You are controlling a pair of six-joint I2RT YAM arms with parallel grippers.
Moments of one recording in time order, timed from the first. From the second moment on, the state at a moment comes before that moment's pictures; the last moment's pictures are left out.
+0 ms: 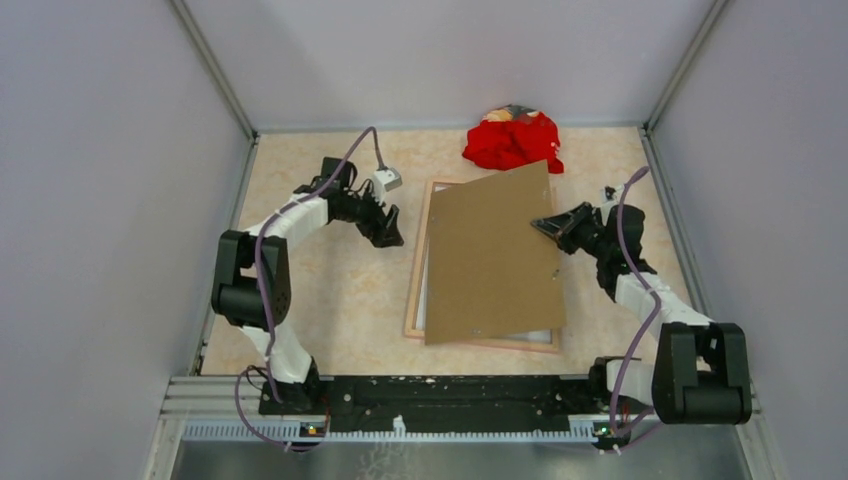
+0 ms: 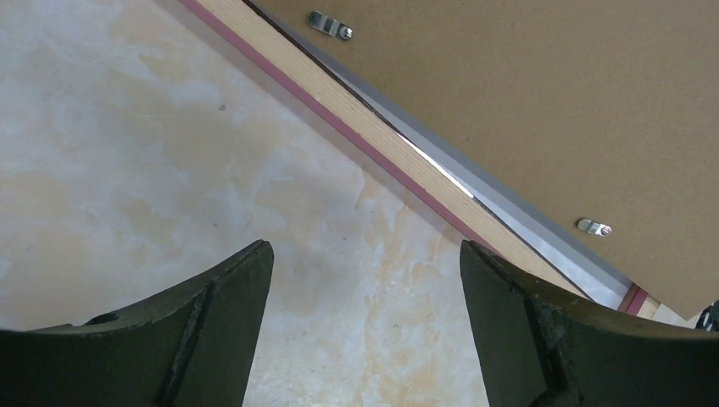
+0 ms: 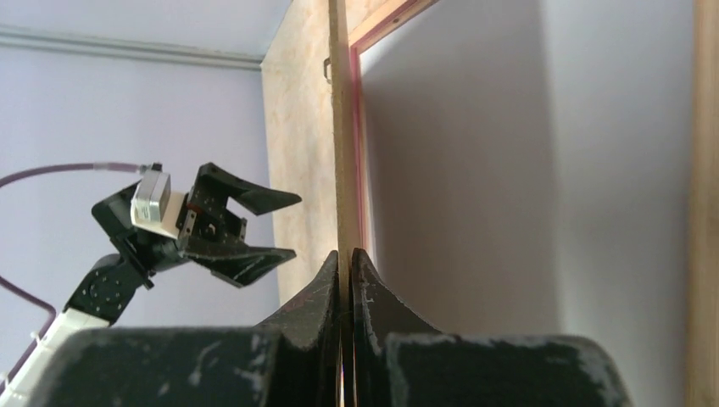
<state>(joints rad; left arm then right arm) -0.18 1.75 1.20 -0.45 0.76 0.50 0.00 1.20 0.51 0.34 -0.57 1.02</state>
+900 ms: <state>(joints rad) -0.28 1.90 1.17 -0.37 0.77 0.44 -0.02 1.36 0.41 0.63 -0.51 1.11</state>
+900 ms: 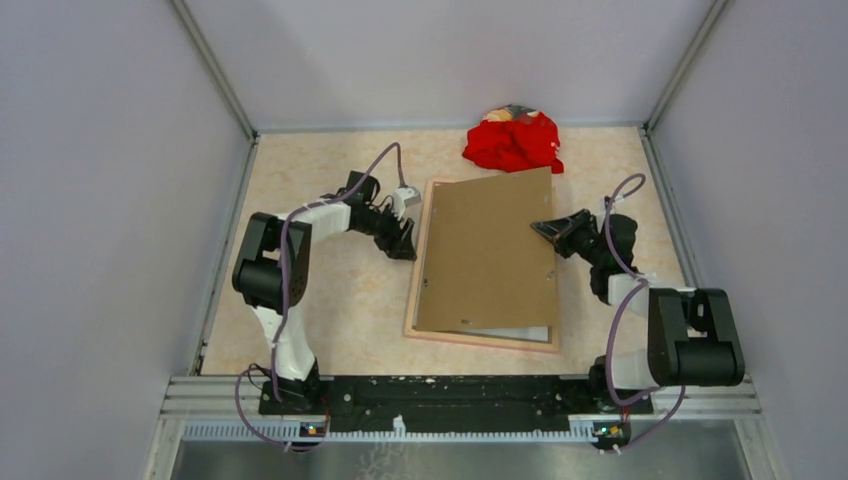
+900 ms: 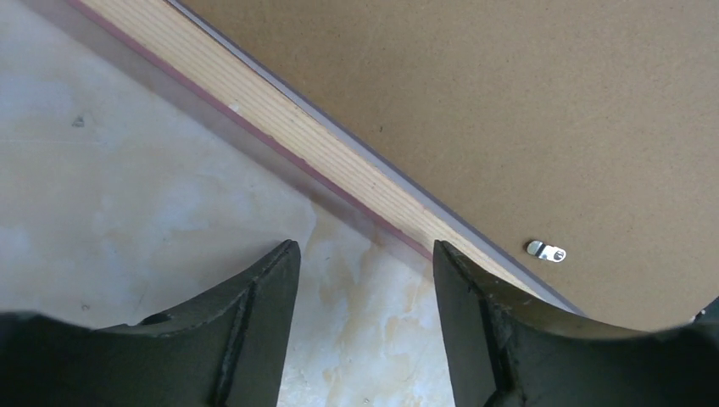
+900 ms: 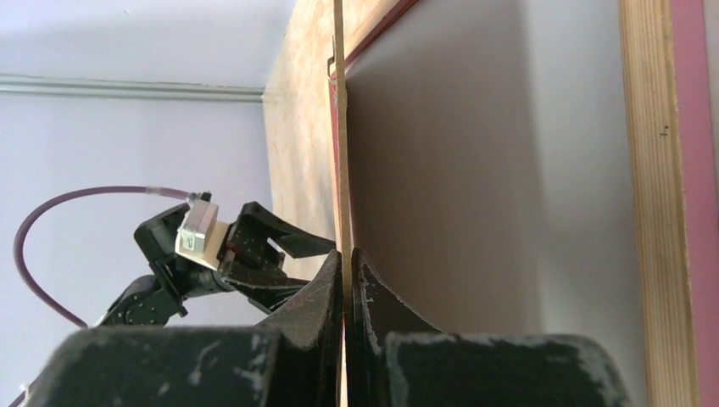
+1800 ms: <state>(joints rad) -0.30 1.92 1.18 -0.37 0.84 0.45 -0.01 1.35 0.38 0.63 -0.50 0.94</state>
